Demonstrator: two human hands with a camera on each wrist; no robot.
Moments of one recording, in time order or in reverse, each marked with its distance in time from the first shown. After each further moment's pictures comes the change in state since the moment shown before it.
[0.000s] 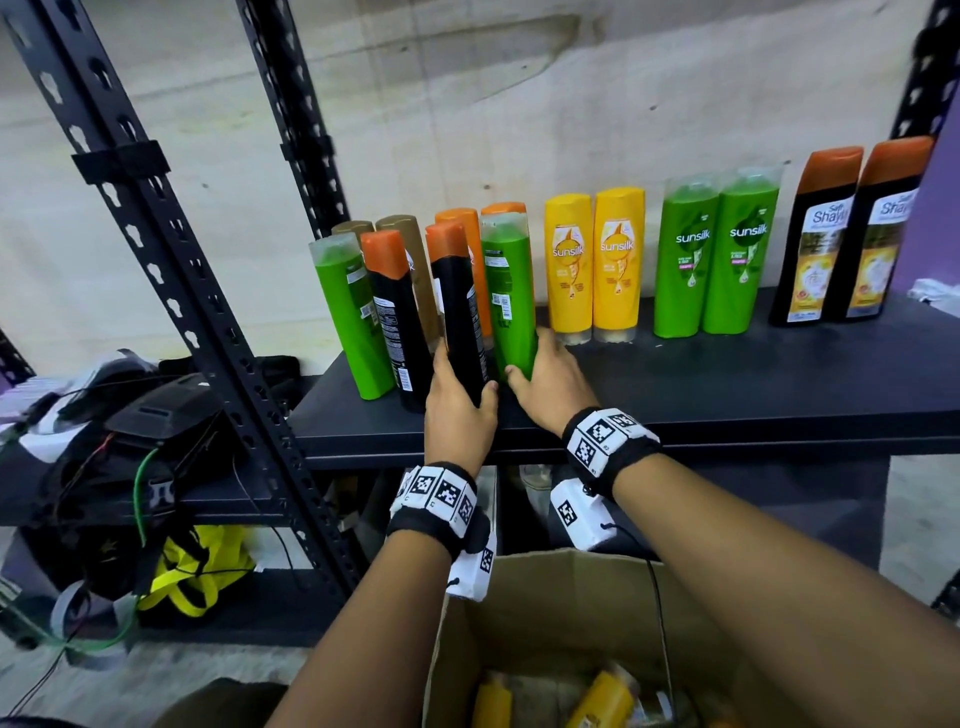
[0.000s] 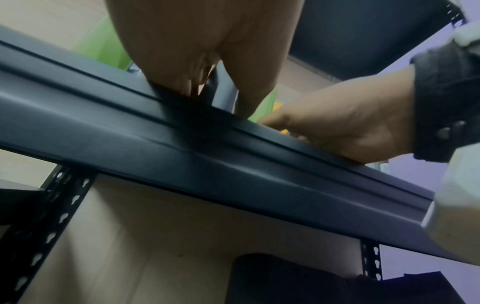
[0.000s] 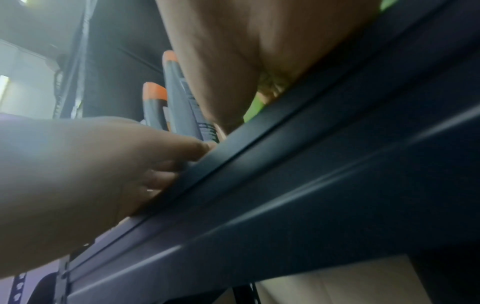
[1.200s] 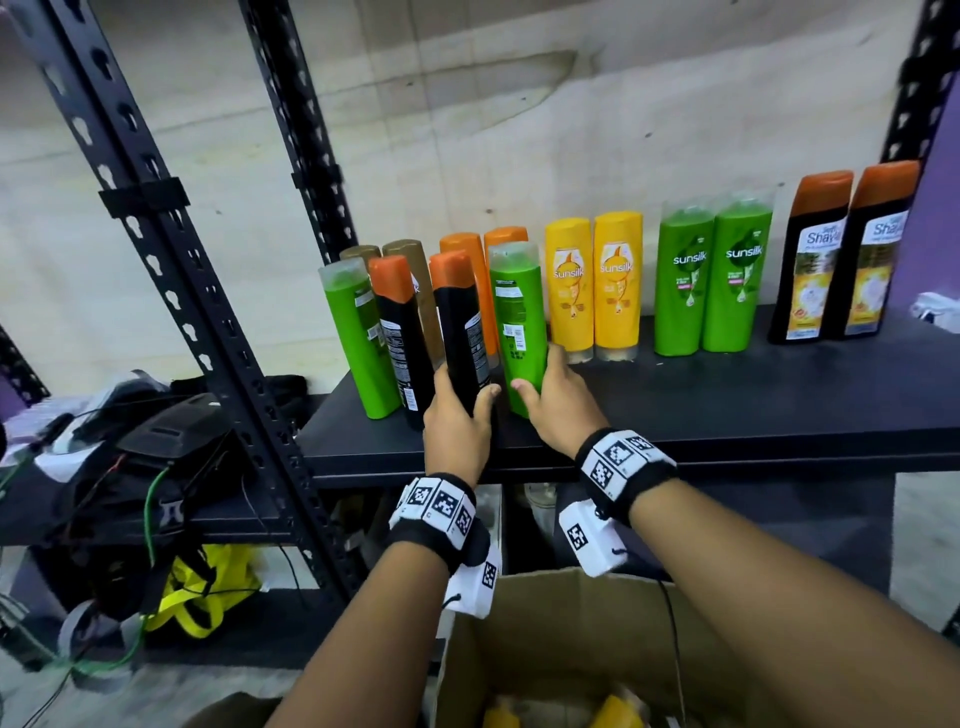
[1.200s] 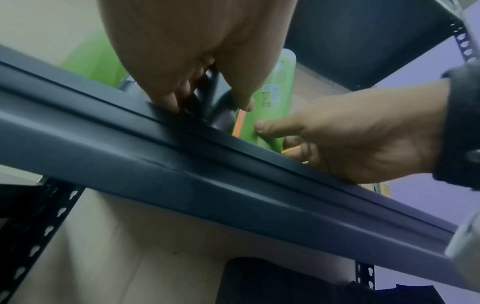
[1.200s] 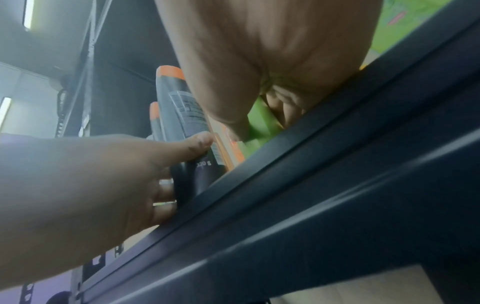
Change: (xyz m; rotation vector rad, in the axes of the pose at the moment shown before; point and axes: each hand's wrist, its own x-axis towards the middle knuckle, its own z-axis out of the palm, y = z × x) left_hand 0.003 0.015 -0.012 -0.095 0.025 -0.052; right_hand -0.001 0.007 -0.003 0.119 0.042 -0.059
